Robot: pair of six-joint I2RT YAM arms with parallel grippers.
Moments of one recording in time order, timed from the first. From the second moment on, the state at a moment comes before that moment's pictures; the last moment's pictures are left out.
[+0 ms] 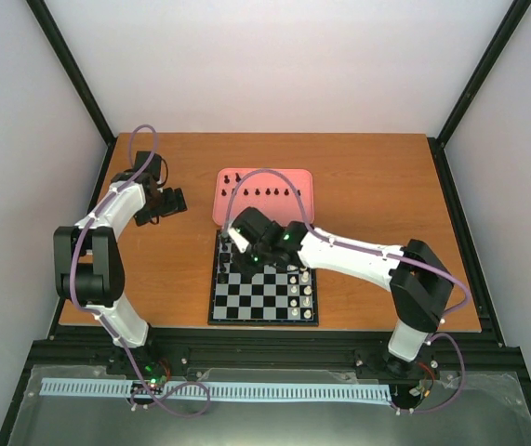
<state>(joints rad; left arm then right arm) -0.02 1.70 1.25 -0.75 -0.04 -0.38 0.99 1.73 1.31 -0.52 -0.11 0.15</state>
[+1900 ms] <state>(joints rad) -0.02 1.68 1.25 -0.75 -0.06 -0.38 1.13 1.93 1.27 -0.30 -0.15 0.08</state>
